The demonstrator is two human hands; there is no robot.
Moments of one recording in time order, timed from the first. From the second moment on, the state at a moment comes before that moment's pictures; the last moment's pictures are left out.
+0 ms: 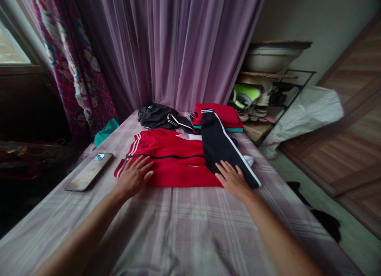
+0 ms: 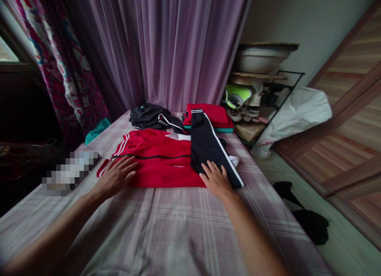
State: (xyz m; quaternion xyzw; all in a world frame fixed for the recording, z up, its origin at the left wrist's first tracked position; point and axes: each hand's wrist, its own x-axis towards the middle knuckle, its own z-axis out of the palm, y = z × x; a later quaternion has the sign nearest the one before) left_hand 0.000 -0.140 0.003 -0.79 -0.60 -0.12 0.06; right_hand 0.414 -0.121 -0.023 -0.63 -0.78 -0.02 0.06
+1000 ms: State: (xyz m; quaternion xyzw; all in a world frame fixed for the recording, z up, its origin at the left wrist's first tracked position) left_hand 0.006 -0.148 -0.020 -0.78 -0.60 -0.19 0.09; right_hand 0.463 -0.108 -0.042 -0.61 -0.73 -0.14 0.27
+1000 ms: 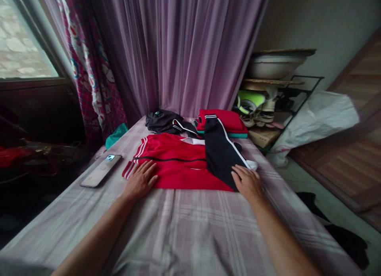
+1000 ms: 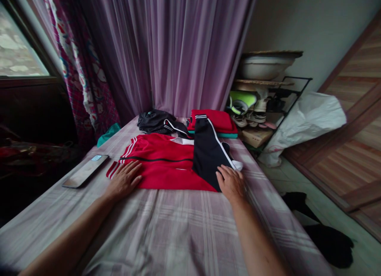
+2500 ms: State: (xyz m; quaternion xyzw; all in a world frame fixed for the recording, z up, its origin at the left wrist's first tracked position) left_hand -0.067 -0.068 0.025 -0.56 -0.81 -0.13 -0.12; right_hand 0.493 -0.056 0.028 -0.84 -0.52 0.03 0.14
